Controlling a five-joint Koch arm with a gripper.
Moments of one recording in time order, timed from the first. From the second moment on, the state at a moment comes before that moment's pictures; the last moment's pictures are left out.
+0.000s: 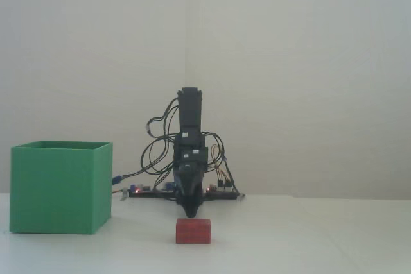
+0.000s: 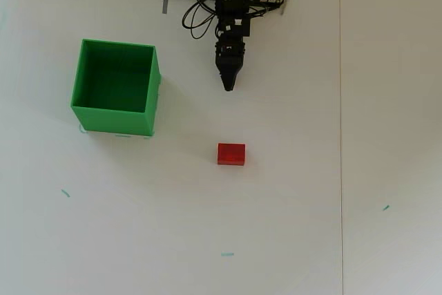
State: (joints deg) arm -2.5 128.4 176.7 -0.6 3.6
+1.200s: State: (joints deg) arm -9.8 113.3 119.9 51.7 -3.1
